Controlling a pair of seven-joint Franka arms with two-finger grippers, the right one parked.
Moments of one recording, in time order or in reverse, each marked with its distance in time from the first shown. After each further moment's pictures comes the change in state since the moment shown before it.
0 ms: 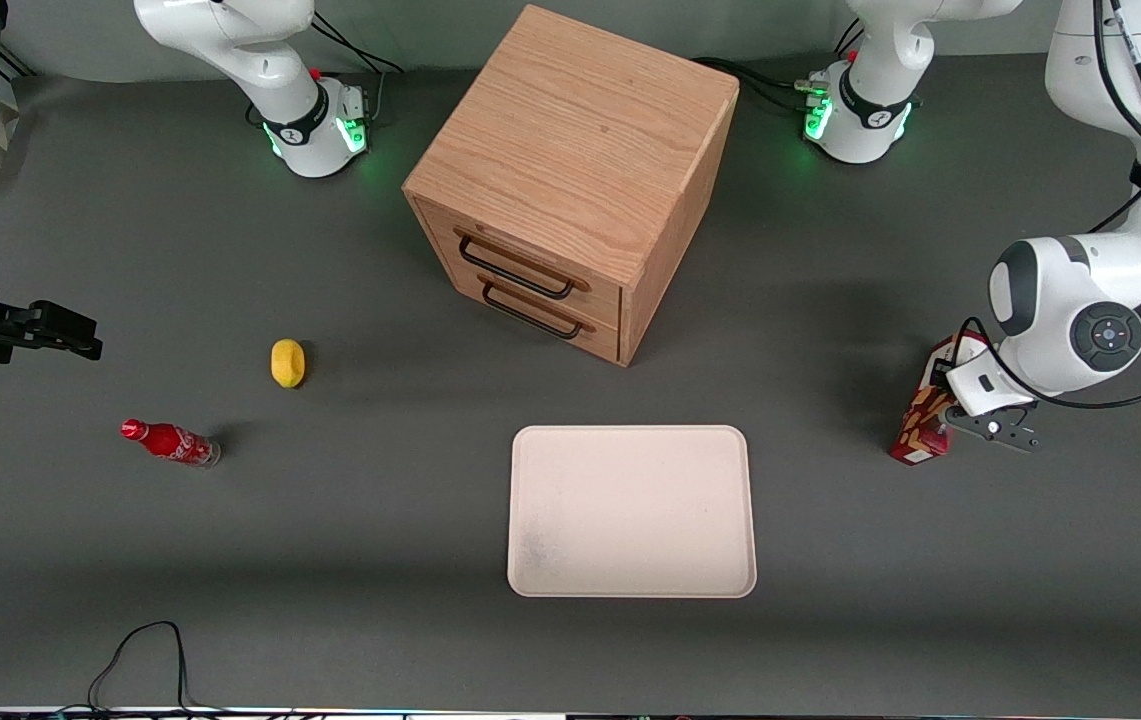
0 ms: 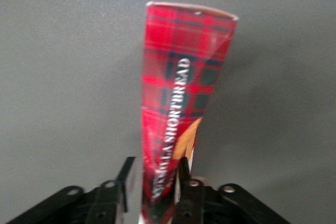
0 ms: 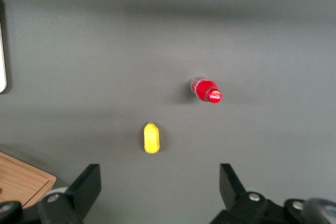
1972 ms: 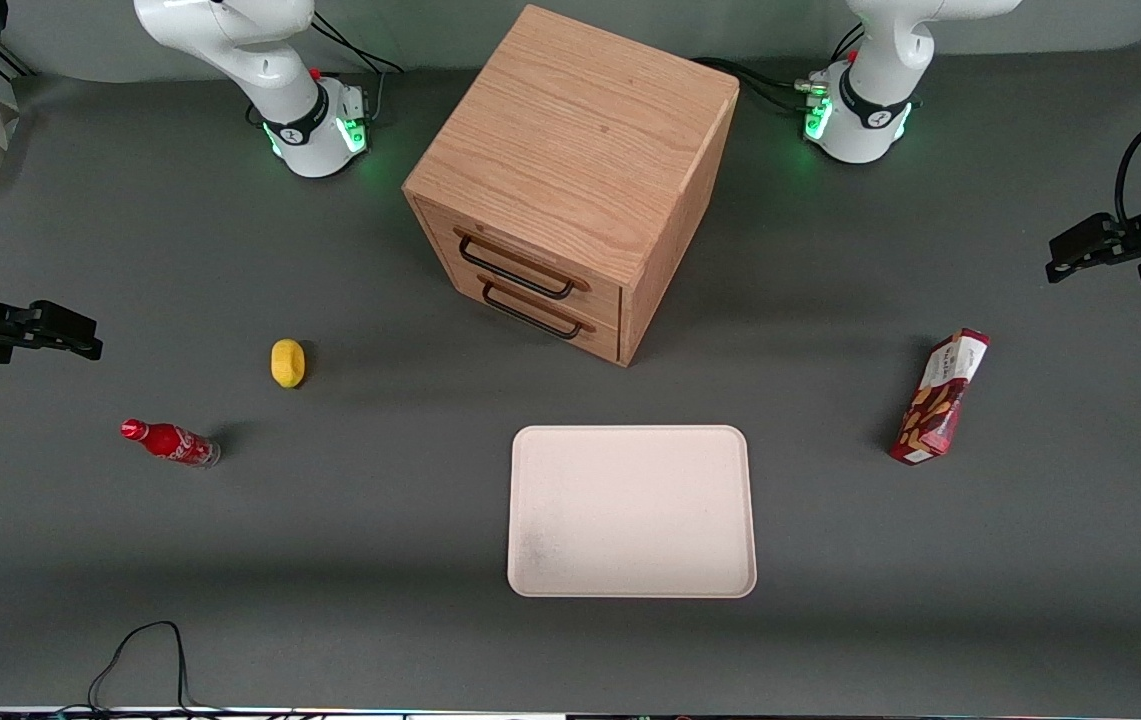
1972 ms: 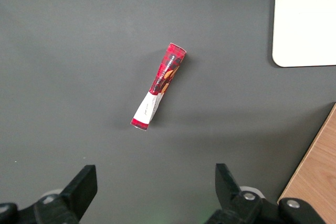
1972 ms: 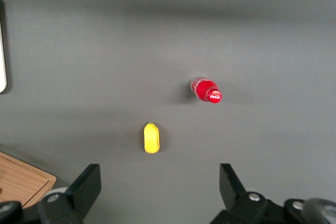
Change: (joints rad) arm 0.026 -0.435 -0.062 0.372 -0.049 -0.731 -0.352
